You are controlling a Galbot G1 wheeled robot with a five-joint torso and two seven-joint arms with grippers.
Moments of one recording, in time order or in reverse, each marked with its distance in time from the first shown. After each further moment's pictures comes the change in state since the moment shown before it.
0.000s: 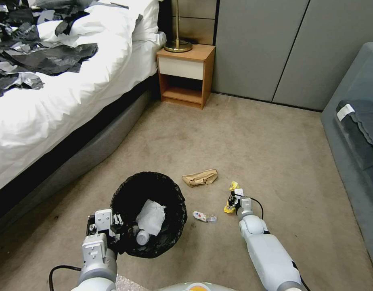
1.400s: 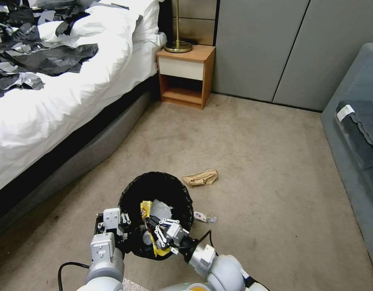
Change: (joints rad) left arm -0.006 0.001 0.063 0.000 0.027 0.003 0.000; right arm -0.302 -0.137 -0.560 0.645 0.004 0.333 -0.314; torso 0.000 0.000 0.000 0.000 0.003
